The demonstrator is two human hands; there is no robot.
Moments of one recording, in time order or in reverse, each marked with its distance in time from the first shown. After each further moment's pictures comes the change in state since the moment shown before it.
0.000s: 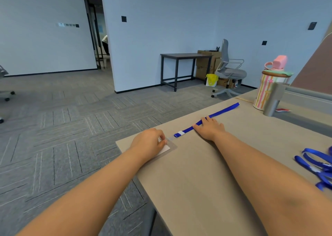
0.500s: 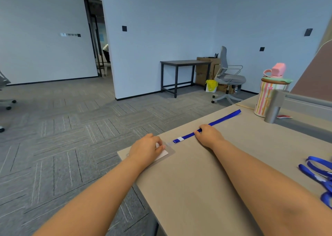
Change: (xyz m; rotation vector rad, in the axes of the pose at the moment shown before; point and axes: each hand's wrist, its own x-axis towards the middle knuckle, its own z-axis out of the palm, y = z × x) left_hand 0.011 -0.017 0.003 0.033 0.019 -0.027; right_hand 0.008 -0.010 0.002 0.183 0.146 -0.031
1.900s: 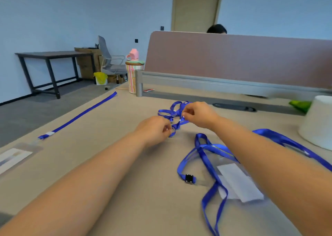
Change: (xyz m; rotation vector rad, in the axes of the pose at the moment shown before) left_hand -0.062 0.313 0.031 -0.174 -0.309 0.822; right_hand -0.294 0.189 -0.167 -0.073 0.296 0.283
